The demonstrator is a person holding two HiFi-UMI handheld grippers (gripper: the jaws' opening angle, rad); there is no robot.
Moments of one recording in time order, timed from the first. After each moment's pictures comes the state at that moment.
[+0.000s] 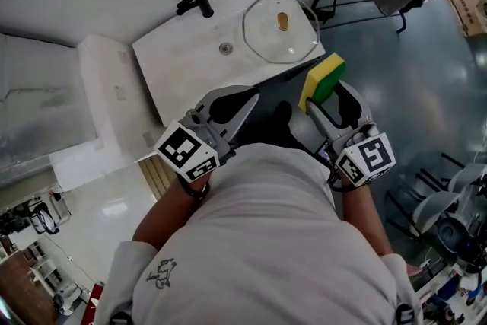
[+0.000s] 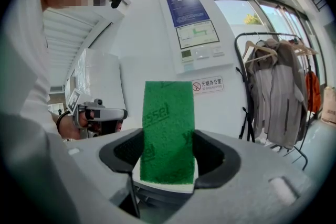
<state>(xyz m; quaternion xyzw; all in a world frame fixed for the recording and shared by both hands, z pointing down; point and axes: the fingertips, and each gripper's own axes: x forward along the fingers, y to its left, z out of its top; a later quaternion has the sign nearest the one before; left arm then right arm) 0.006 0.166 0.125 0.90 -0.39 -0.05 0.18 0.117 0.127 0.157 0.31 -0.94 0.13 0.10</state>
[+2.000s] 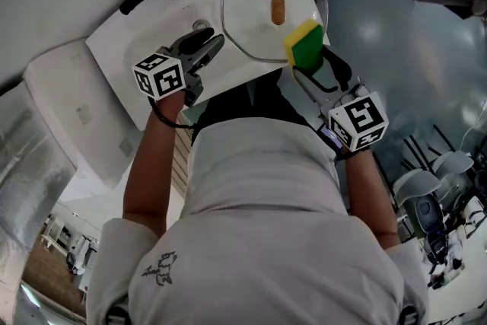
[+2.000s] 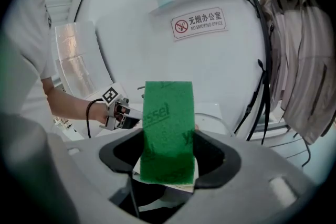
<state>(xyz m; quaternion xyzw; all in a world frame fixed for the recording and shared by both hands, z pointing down) -0.102 -0.080 0.452 0.78 -0.42 0.00 0.47 0.075 -0.089 0.370 0.22 -0.91 0.20 0.28</state>
